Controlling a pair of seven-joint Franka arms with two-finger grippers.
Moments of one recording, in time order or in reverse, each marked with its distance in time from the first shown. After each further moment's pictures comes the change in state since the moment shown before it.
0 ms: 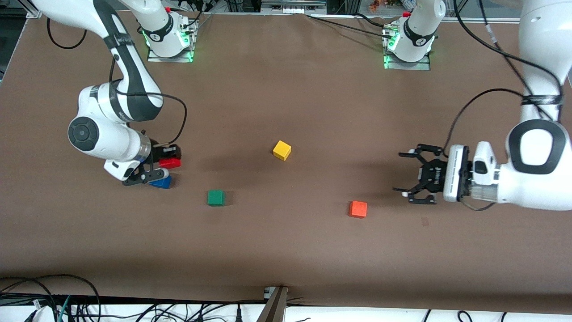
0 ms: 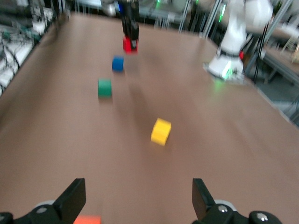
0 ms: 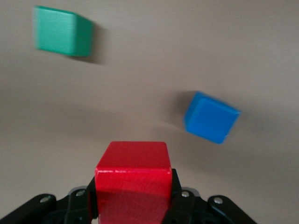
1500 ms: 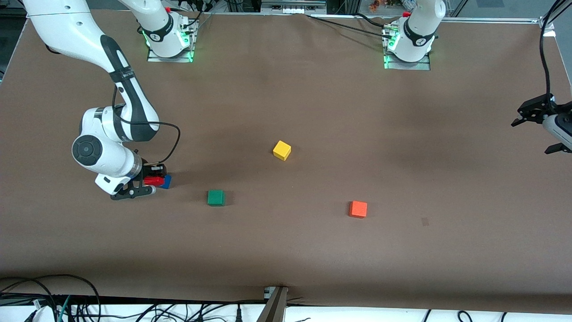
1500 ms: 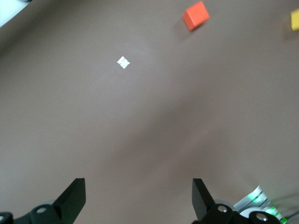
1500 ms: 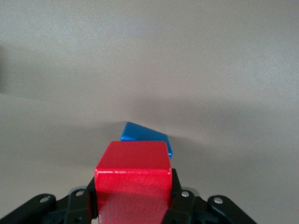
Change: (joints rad) left arm 0.020 -0.362 0.117 0.005 0.668 -0.158 -1.001; right arm -0.010 0.129 -0.074 -0.003 -0.072 0.188 0.001
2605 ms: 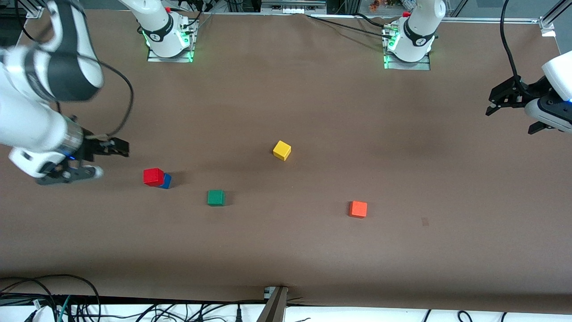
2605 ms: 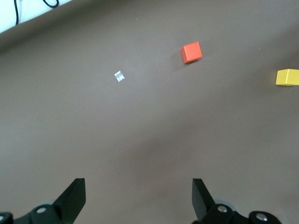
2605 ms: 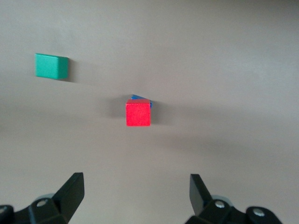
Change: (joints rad) left arm -0.017 -0.086 -0.123 -0.001 -0.001 -0.025 -0.333; right arm -0.007 -0.231 -0.002 0.421 0.002 -0.664 0.000
